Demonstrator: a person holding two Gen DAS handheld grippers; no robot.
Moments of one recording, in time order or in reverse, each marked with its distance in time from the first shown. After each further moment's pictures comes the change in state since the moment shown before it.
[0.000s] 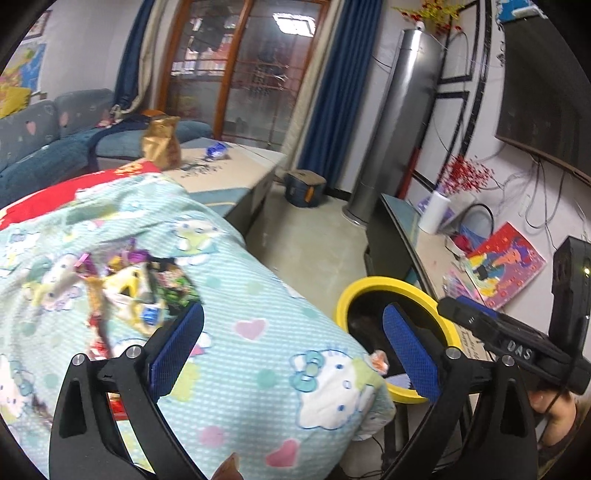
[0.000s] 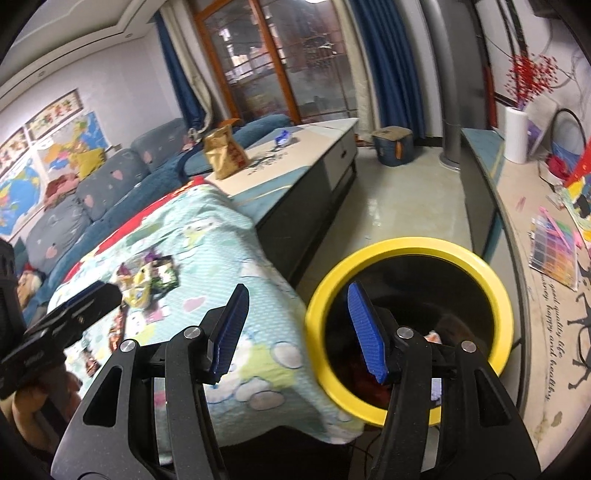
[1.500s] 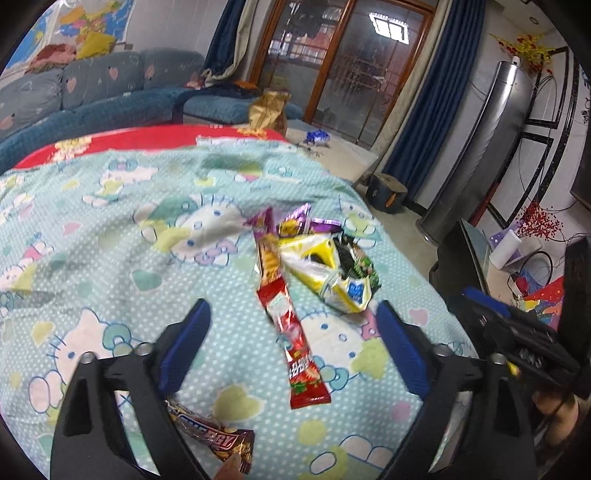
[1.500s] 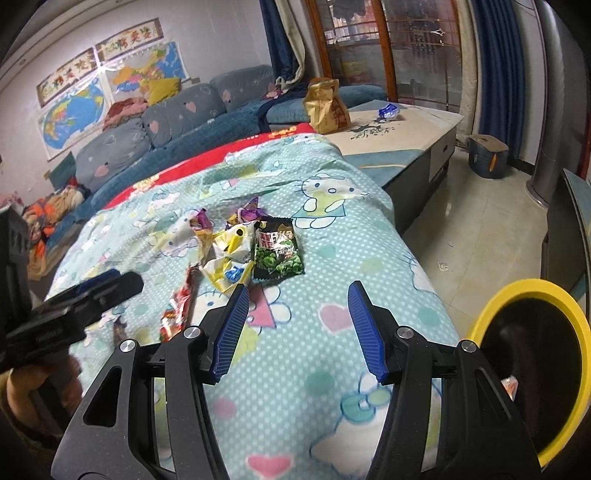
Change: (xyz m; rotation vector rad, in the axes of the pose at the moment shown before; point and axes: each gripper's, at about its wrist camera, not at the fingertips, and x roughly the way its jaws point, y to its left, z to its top) left arm -0.030 0.153 -0.026 -0.246 0.056 0.208; right arm 0.094 0.143 0.001 -0.279 0.154 0.202
